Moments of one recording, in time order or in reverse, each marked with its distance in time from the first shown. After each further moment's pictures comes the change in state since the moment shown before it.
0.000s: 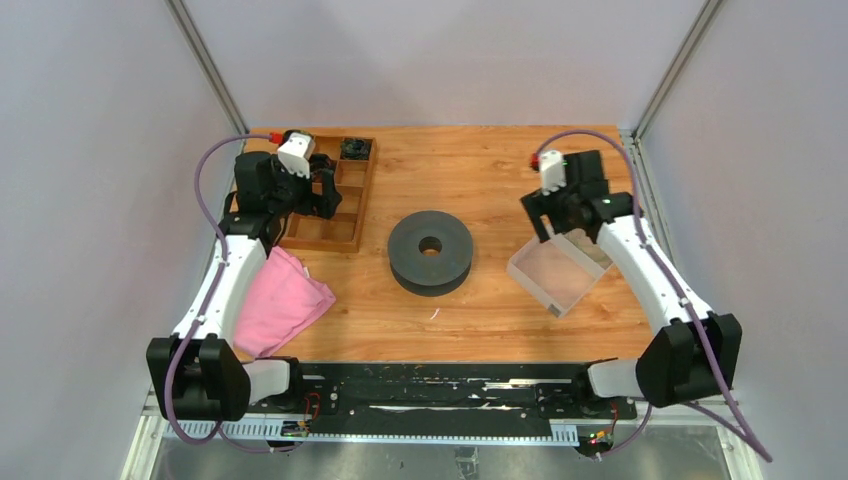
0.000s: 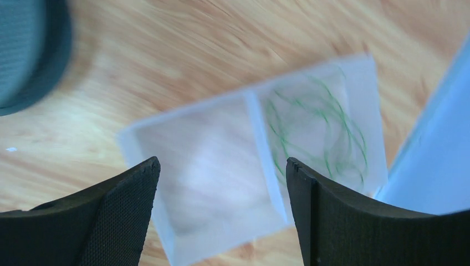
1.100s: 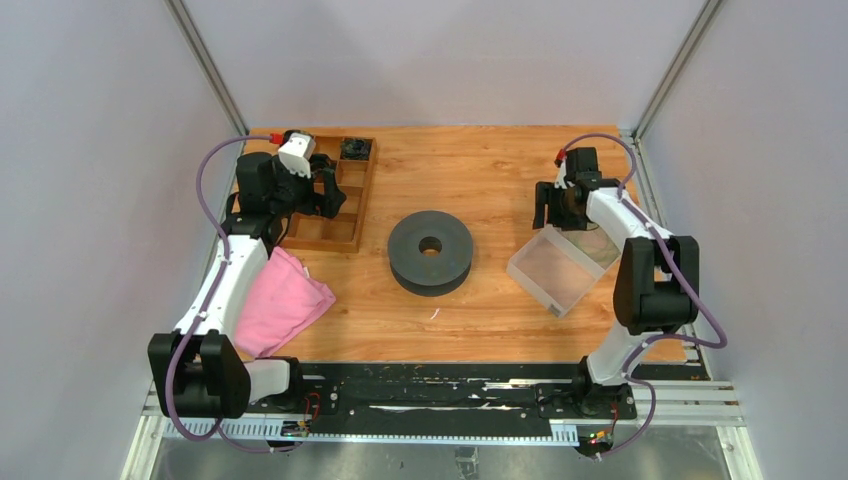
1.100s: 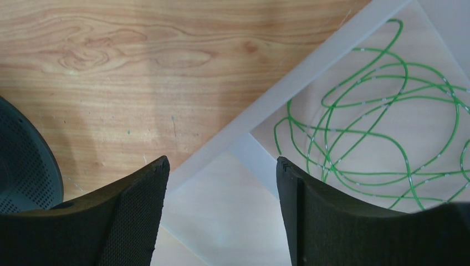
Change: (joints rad) left arm 0.000 0.009 -0.023 0.060 0.049 -0.050; right arm -0.283 0.337 0.008 0.127 -0.065 0.448
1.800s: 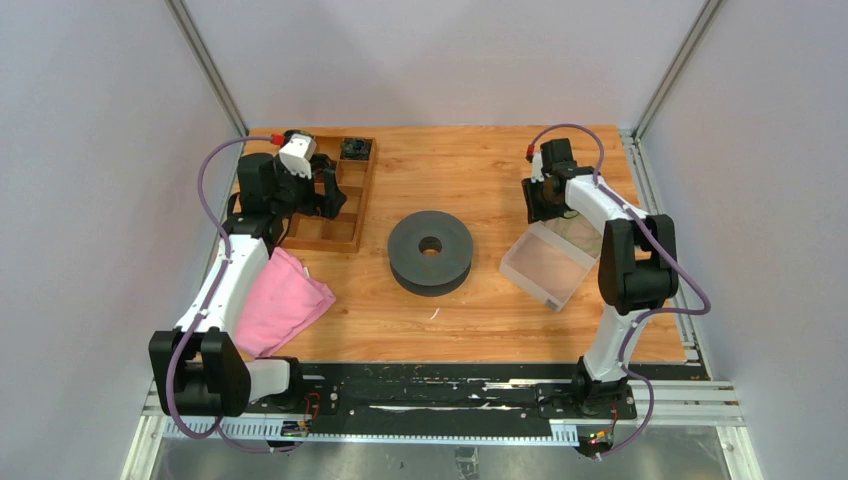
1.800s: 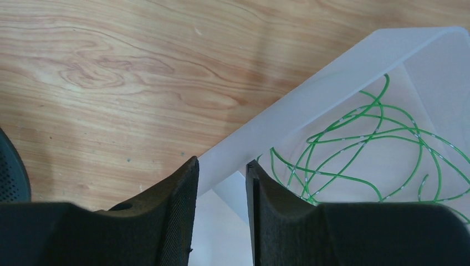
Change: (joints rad) left arm 0.000 0.006 -0.007 0.007 0.001 -0.003; right arm 0.079 0.154 0.135 0.005 0.047 -0.142
